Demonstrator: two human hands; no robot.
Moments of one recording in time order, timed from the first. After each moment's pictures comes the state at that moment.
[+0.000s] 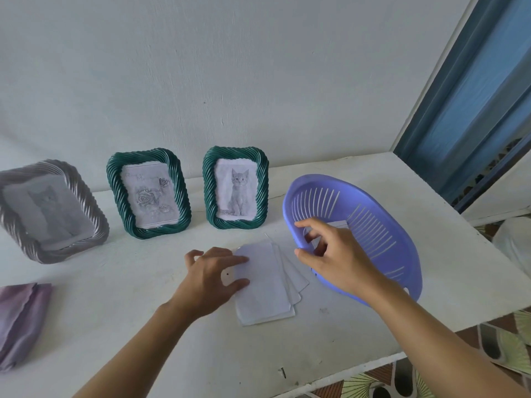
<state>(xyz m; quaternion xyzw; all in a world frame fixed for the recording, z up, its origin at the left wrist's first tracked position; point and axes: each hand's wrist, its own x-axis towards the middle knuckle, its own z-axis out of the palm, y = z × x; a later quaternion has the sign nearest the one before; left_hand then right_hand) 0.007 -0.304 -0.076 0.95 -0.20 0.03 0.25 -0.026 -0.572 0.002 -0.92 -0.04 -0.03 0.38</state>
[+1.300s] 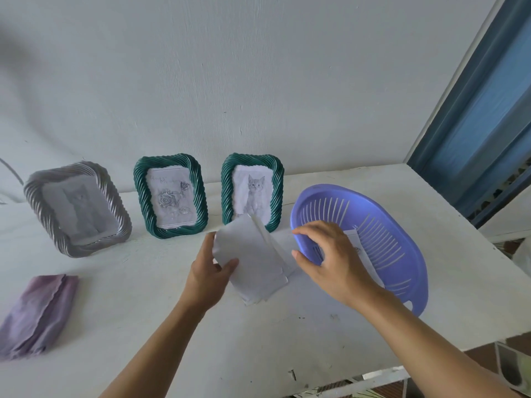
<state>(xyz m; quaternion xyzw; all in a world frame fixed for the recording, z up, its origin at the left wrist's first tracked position) -0.006 -0.300 -0.046 0.82 0.03 0.00 0.57 -0.021 -0.546 -0.008 -0.93 -0.14 -0.17 0.31</state>
